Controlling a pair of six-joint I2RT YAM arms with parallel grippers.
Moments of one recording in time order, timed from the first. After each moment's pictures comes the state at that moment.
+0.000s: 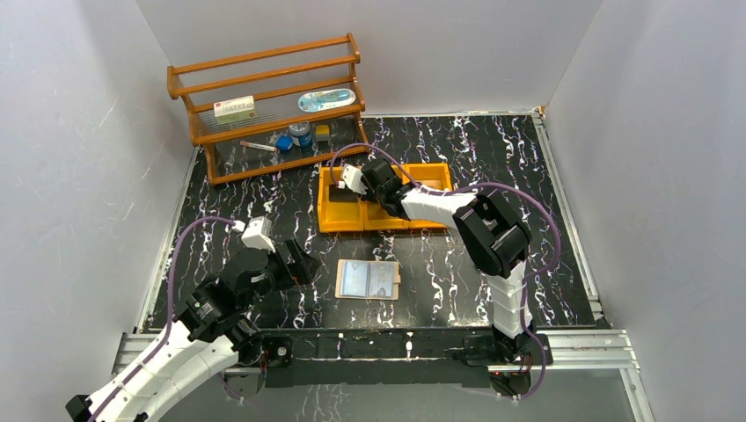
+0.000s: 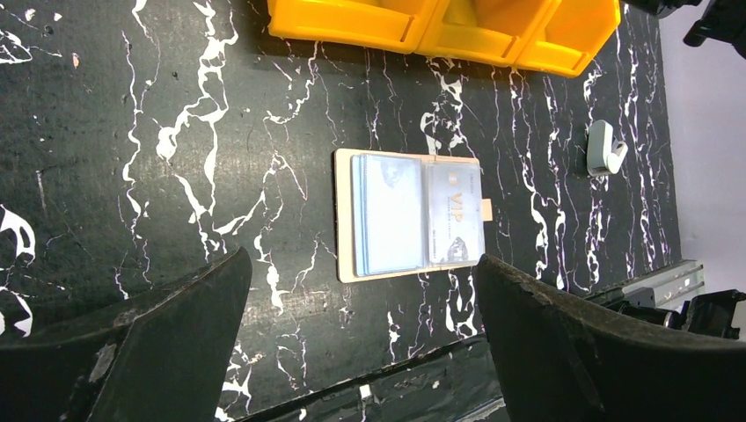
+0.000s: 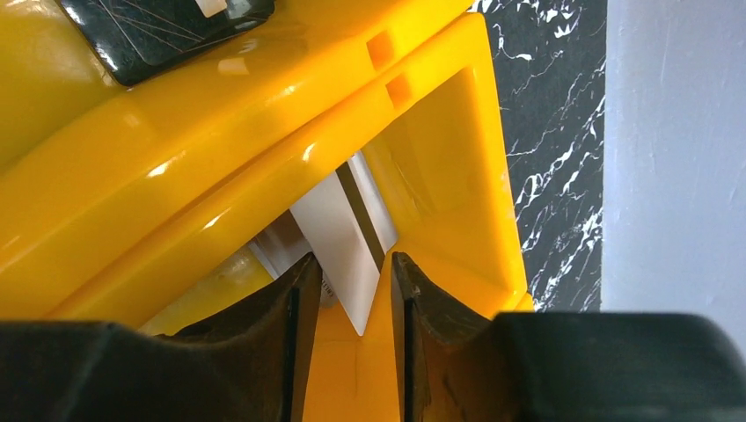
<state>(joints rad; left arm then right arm) -0.75 0.41 0.52 -0.66 -0.23 -0.77 0.76 2.03 1.34 -0.06 0.32 -0.74</state>
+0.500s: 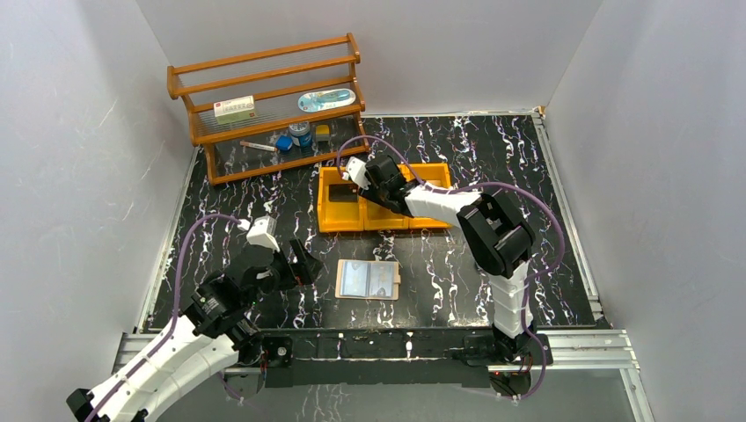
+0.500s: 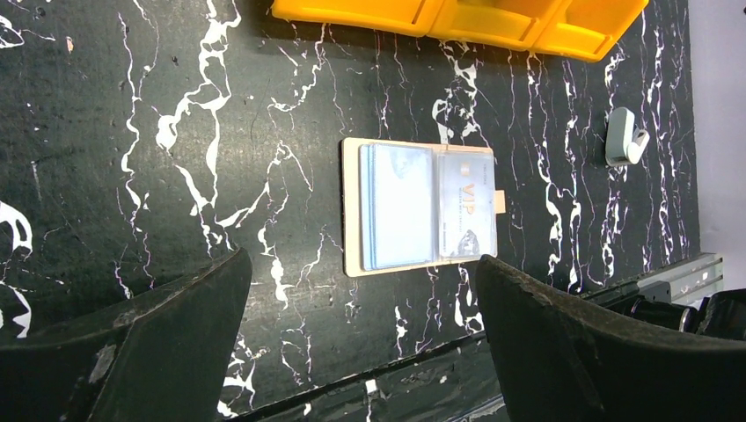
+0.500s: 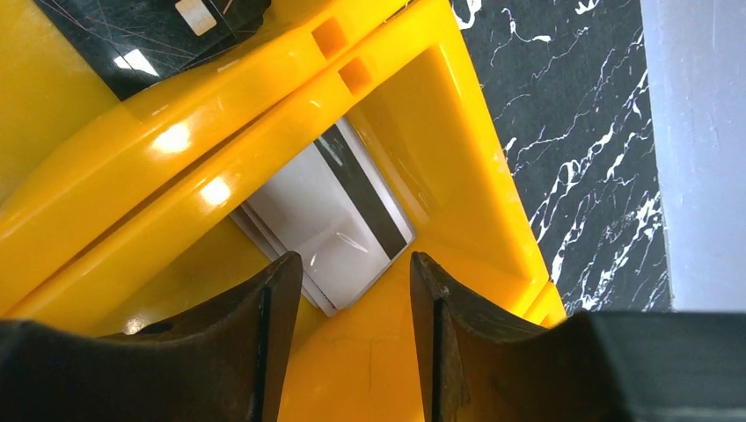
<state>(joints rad) -0.75 0.46 0.52 -0.66 -0.22 -0.77 0.73 2.01 1.34 -0.07 0.26 -0.60</state>
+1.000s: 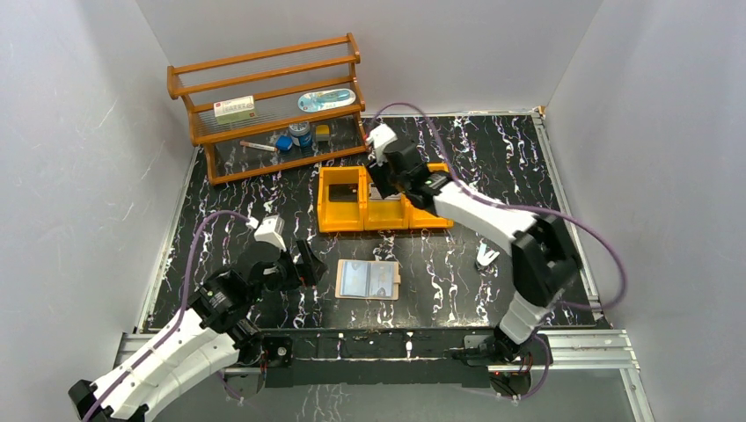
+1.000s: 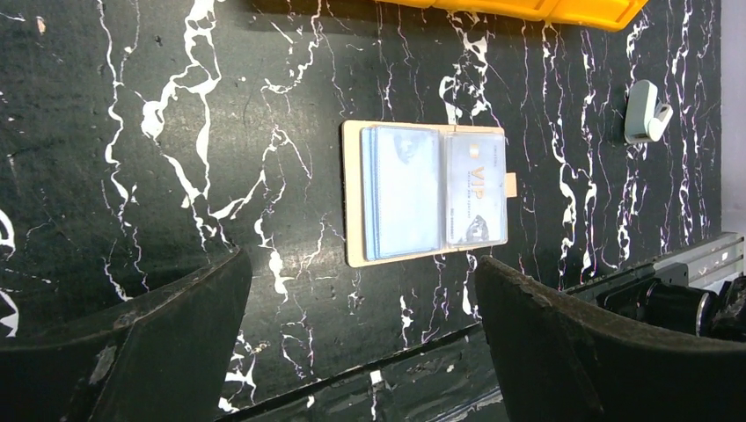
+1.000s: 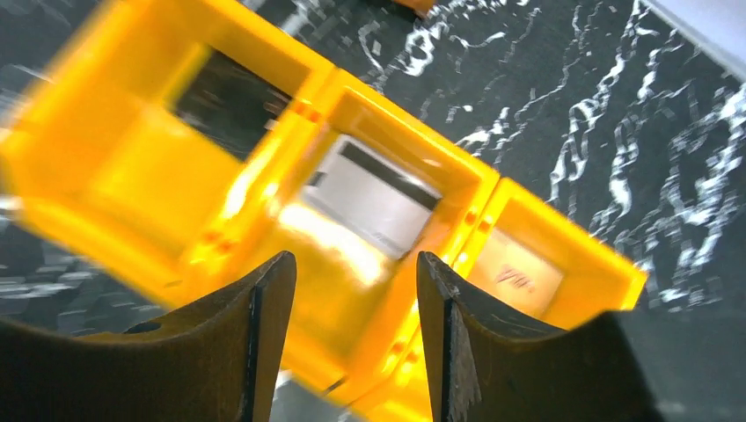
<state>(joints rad) -0.75 0.52 0.52 -0.65 -0.18 -0.76 0.73 1.77 1.31 -0.16 0.21 -0.17</state>
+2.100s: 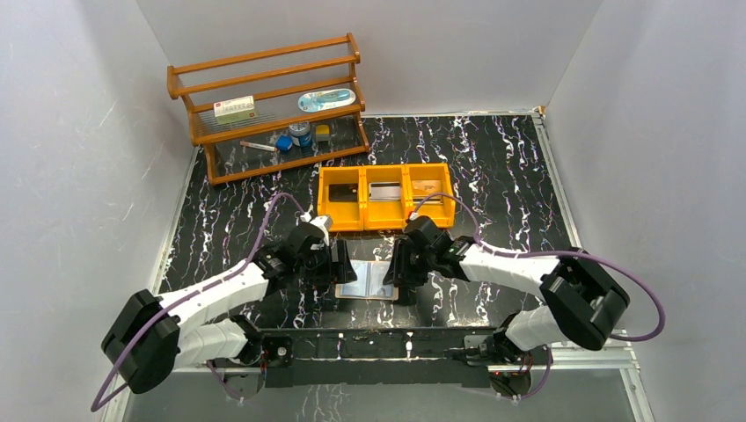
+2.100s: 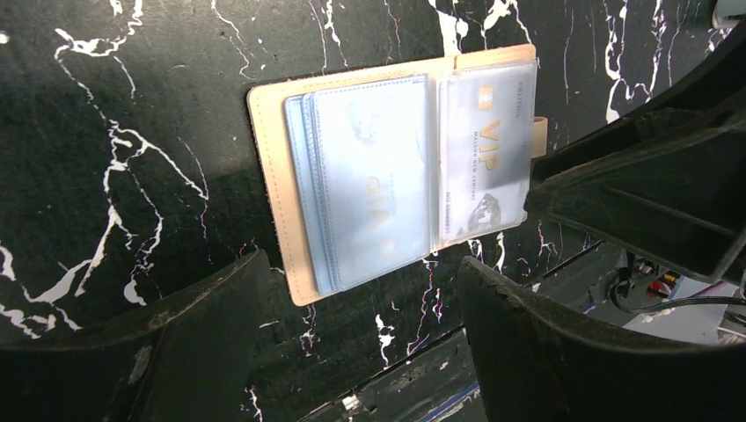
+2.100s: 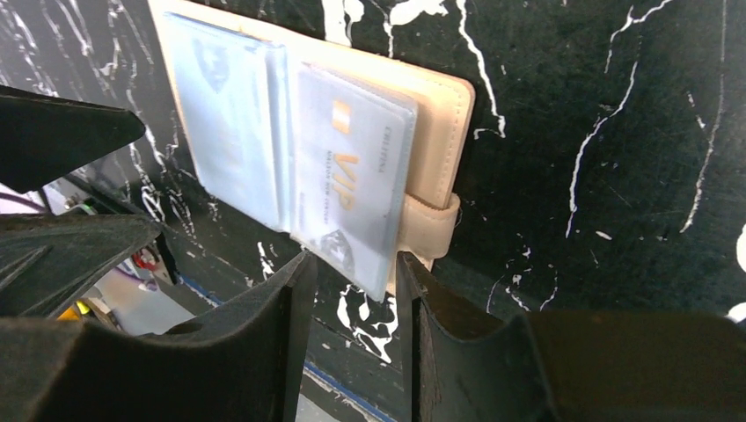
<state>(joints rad) -0.75 1.10 0.52 -0.30 0.11 -0.72 0.86 1.37 0.64 -0.21 -0.22 0.93</state>
